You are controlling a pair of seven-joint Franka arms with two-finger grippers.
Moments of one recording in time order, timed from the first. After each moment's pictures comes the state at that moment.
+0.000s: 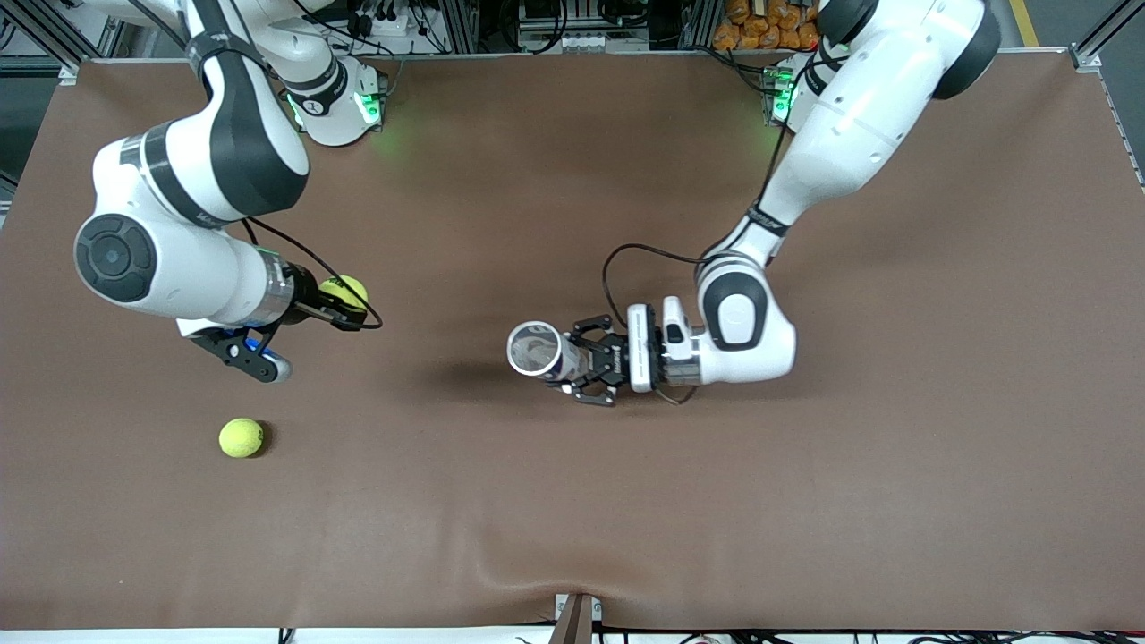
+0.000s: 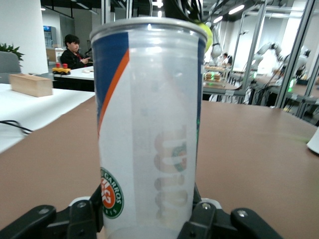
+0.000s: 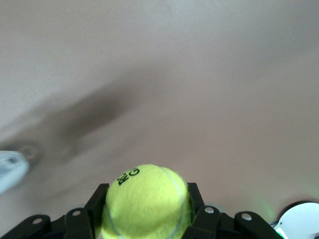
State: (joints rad) left arm -0.33 0.88 -0.29 -1.48 -1.66 2.19 2.26; right arm 0.31 0.32 -0.04 -1.51 0.18 1.62 0.75
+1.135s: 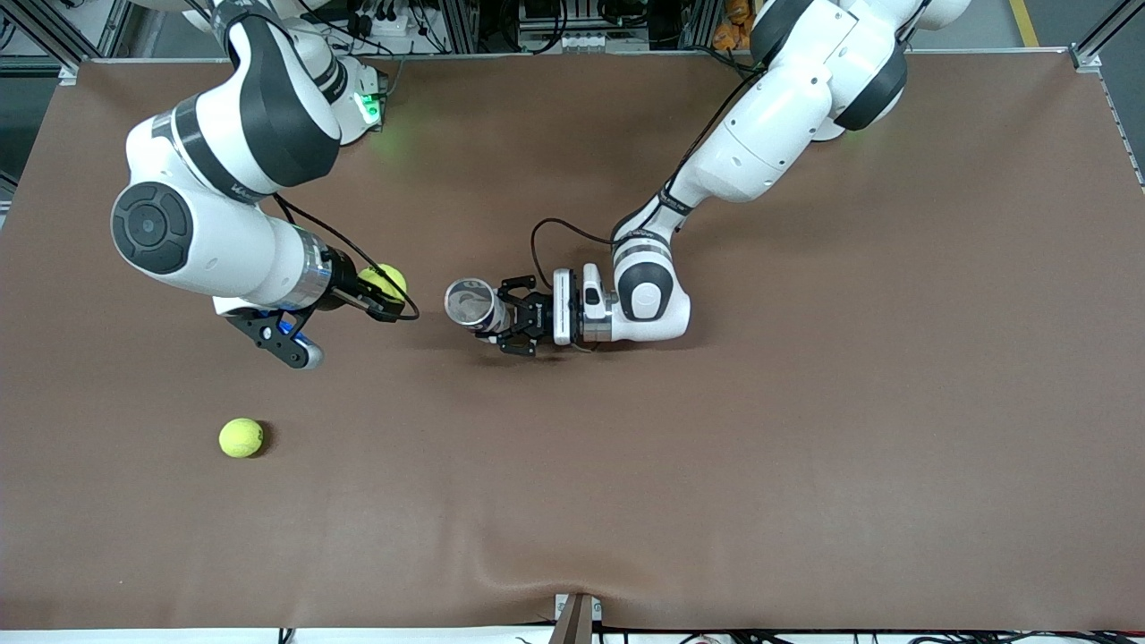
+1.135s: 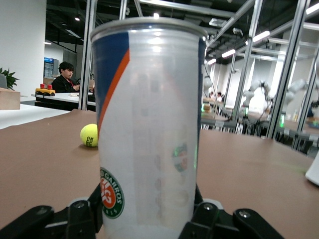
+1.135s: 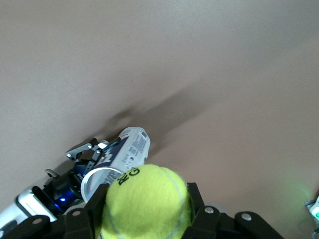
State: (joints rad) left arm -0.57 1.05 -0.23 -1.40 -2.02 2.14 2.51; right arm 0.38 0.32 -0.05 -1.47 0.24 1.64 0.90
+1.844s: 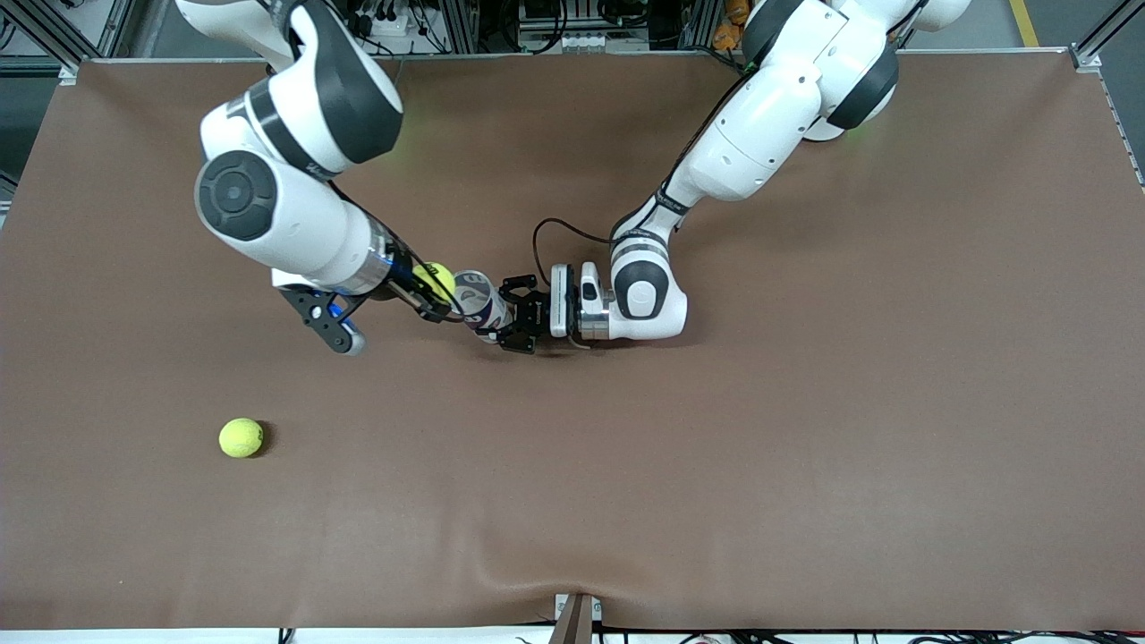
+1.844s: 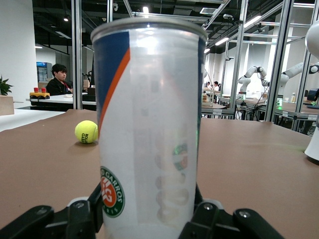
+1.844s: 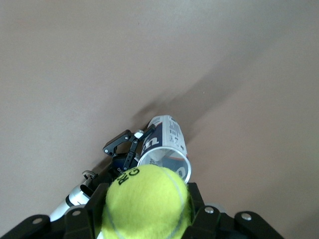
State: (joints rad) left arm -0.60 1.06 -0.21 -1.40 -2.03 2.13 2.58; right arm 0.50 0.34 -0.05 -1.47 0.22 1.73 1.19
